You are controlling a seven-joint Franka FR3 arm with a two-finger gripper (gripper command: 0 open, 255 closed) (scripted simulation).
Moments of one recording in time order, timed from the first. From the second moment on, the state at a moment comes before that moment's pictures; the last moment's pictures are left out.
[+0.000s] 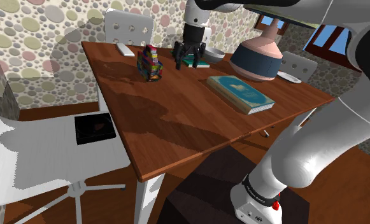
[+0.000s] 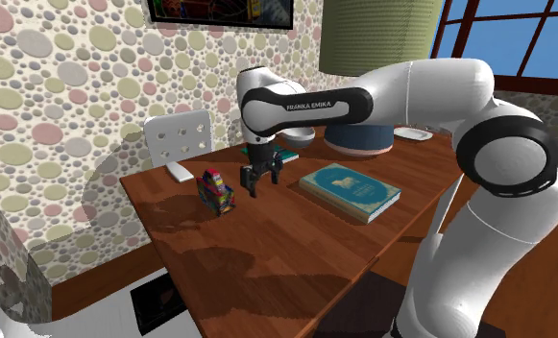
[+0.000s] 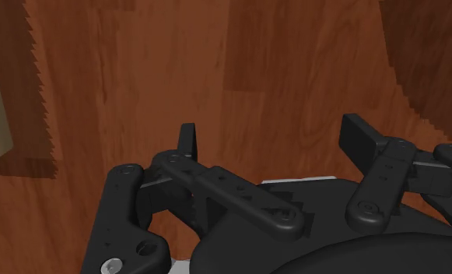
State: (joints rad) arm 0.05 -0.20 -0.02 -1.94 -0.03 1.68 0.20
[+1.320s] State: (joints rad) arm 0.08 0.26 0.01 -1.45 -0.05 1.69 0.22
